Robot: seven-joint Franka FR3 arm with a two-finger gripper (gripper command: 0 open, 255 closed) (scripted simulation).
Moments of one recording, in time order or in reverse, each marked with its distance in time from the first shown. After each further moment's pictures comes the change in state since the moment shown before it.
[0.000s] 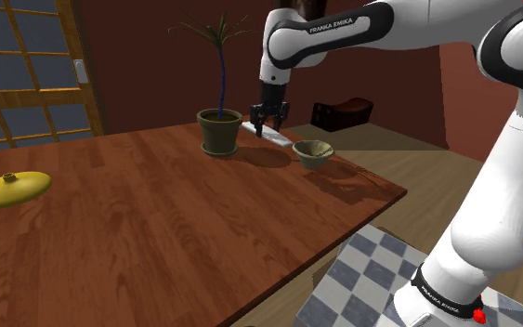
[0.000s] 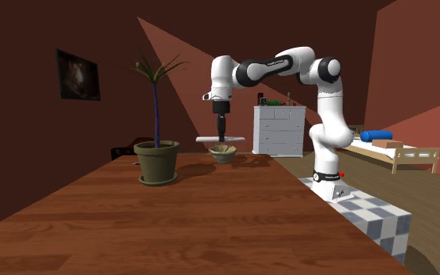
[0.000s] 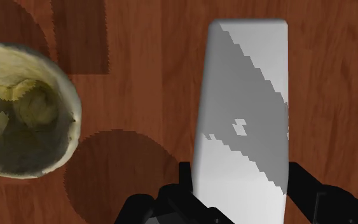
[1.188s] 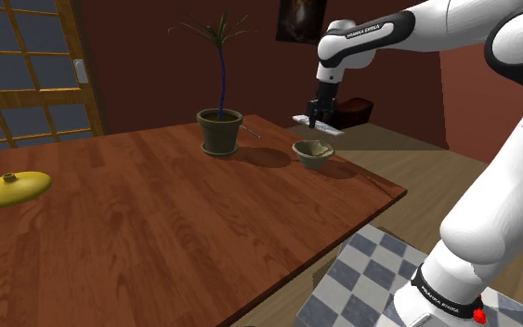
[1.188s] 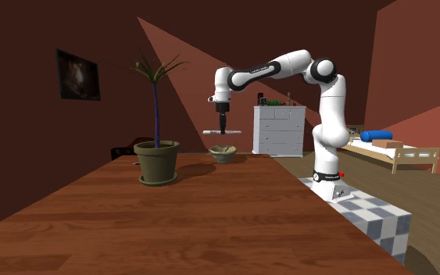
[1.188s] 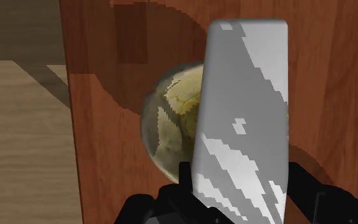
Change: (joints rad) arm -0.212 -0.074 -0.212 -0.090 0.016 0.015 -0.429
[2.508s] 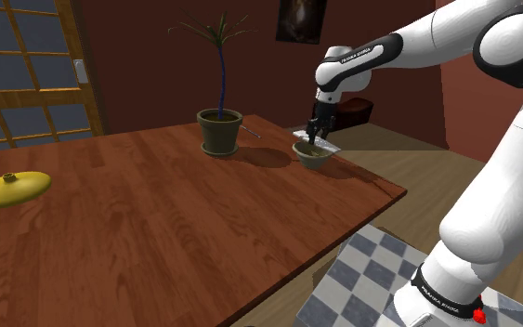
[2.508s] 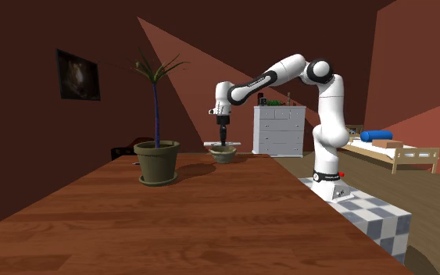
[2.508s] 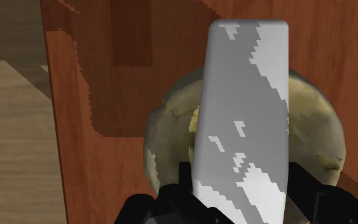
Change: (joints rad) arm -0.013 0.042 -0.014 -0.131 0.003 0.172 -0.031
